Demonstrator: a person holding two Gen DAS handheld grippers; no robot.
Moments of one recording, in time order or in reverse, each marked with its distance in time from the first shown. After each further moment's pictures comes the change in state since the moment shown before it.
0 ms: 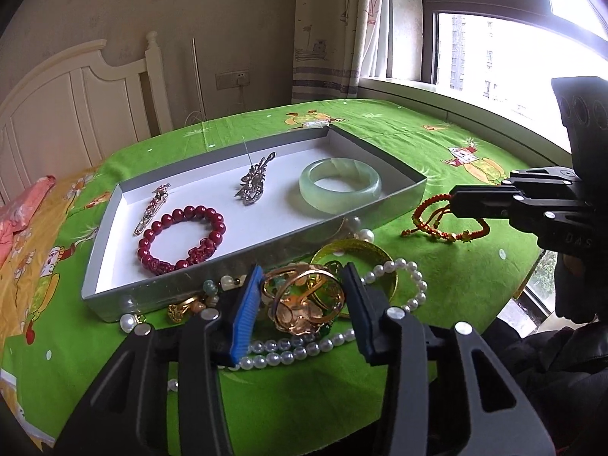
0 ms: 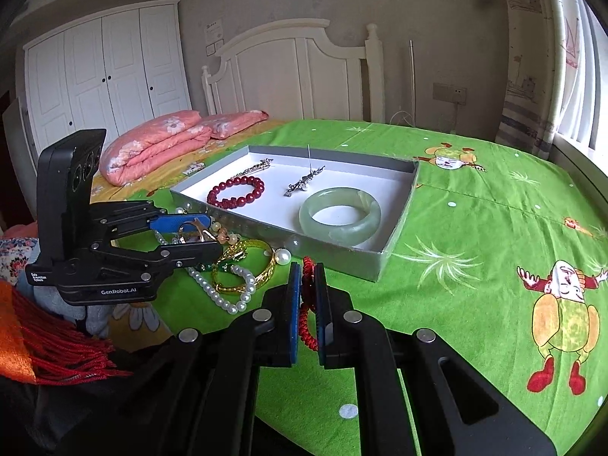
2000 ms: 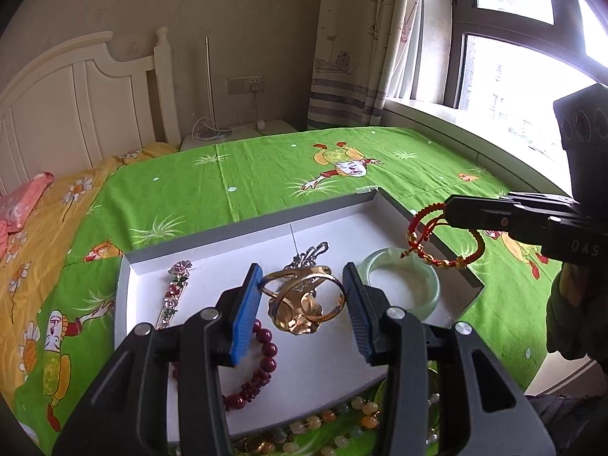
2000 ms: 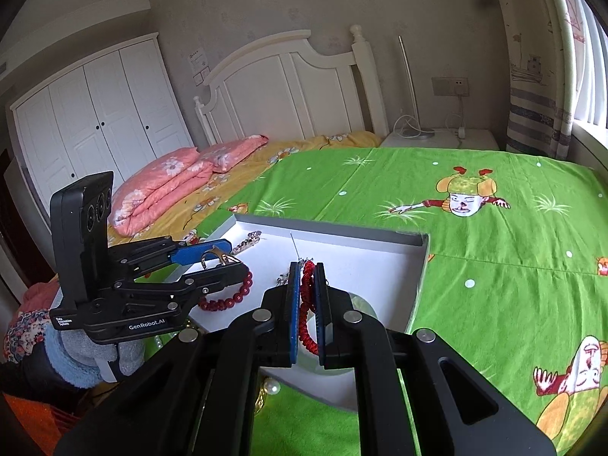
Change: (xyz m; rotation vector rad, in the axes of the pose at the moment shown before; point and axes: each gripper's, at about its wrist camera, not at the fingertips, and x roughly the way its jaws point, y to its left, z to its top) left arm 0.044 0.056 0.089 -0.073 0.011 0.000; right arm 0.049 -0.036 0.098 0.126 -0.024 0.060
